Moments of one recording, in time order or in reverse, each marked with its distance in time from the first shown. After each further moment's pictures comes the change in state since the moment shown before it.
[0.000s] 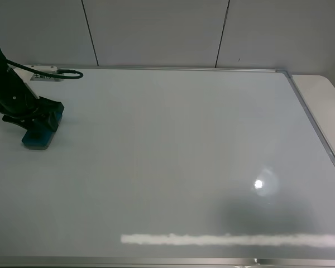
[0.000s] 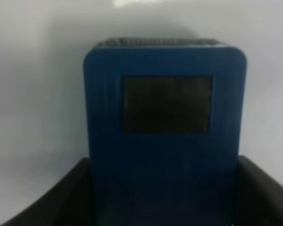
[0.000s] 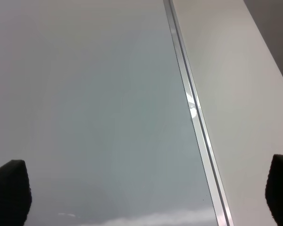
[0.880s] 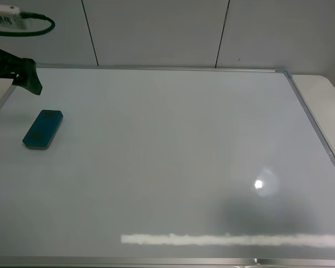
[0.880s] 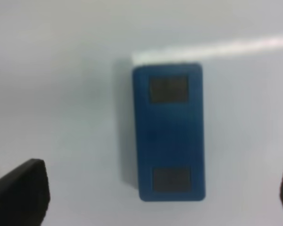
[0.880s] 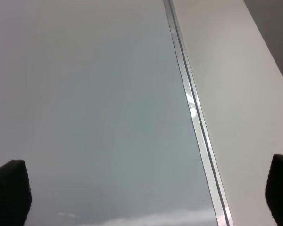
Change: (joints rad) left arm -0.007 -0.402 0.000 0.057 0.140 0.009; right arm 0.000 0.000 0.000 0.000 0.000 0.000
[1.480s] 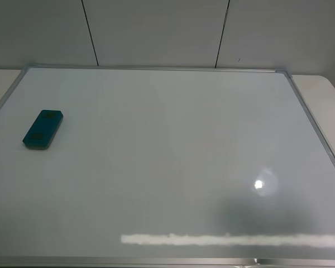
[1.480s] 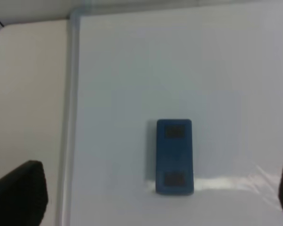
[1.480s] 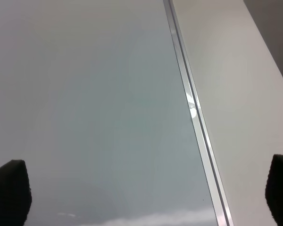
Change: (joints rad) left arm 0.000 -0.614 0.014 0.040 0.166 -0.073; right arm 0.000 0.000 0.000 0.000 0.000 0.000
